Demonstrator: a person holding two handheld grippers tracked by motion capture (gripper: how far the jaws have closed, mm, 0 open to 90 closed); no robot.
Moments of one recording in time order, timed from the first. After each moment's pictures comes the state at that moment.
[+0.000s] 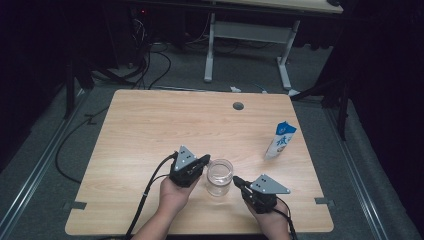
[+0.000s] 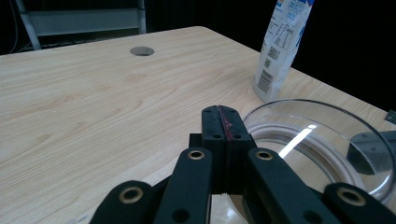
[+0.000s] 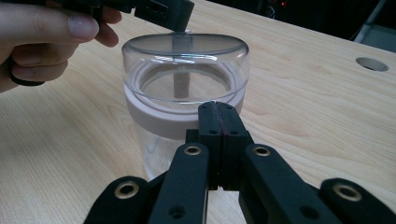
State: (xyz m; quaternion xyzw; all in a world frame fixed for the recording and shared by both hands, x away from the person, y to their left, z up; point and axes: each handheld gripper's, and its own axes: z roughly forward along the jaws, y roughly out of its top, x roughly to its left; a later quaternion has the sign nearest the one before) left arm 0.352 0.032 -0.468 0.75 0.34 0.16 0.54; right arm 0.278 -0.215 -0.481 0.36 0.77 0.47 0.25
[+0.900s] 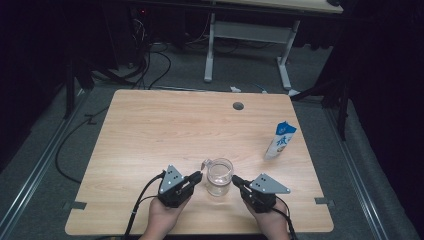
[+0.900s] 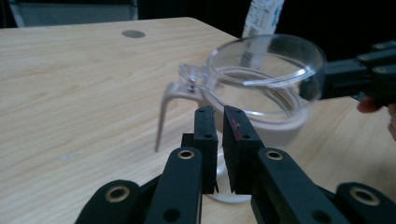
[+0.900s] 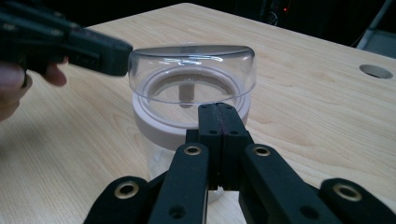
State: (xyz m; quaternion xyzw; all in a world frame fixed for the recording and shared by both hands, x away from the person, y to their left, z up) left arm 0.303 0.059 -0.491 0.75 0.34 0.13 0.56; right arm 0.279 -0.212 -0.476 0.36 0.76 0.48 0.25
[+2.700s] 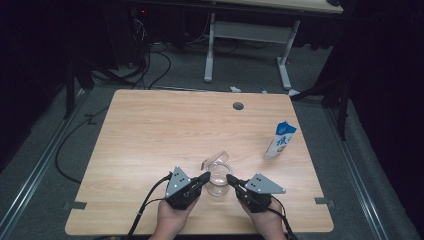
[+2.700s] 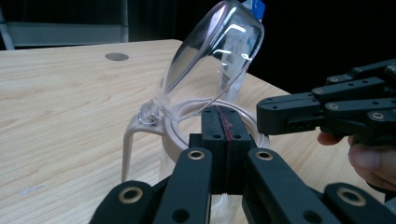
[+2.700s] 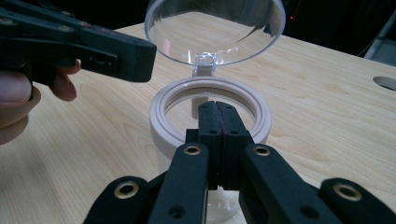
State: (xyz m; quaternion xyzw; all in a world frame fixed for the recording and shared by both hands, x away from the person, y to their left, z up) left arm 0.300 0.043 -0.477 0.72 0.33 0.14 0.59; right arm 0.280 -0.201 -0.476 0.34 0.76 0.49 0.25
